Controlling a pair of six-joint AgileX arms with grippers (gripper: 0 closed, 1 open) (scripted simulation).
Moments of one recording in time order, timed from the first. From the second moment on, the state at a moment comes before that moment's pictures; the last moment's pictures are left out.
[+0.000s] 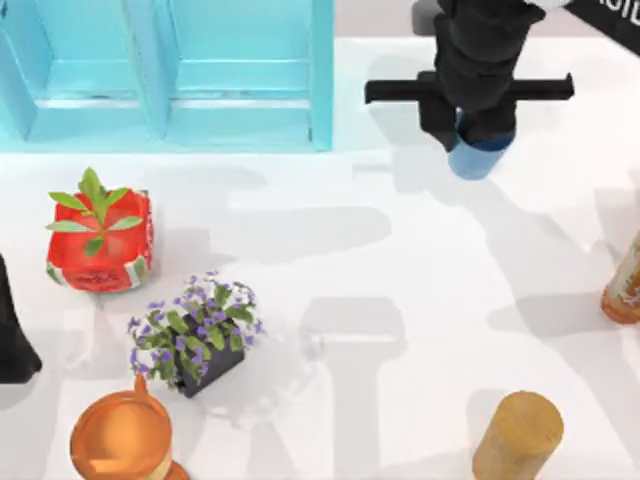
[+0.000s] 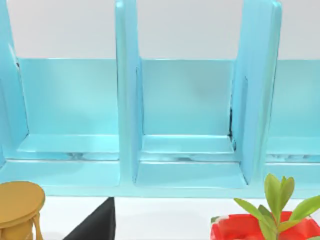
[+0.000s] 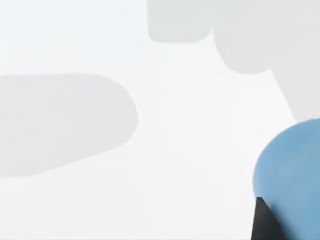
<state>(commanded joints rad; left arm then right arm) 0.00 0.00 0.00 0.00 0.00 0.00 0.46 2.27 2.15 -1.27 0.09 0.47</state>
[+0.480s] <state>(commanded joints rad) 0.00 0.00 0.00 0.00 0.00 0.00 0.43 2.25 2.12 -1.27 0.09 0.43</state>
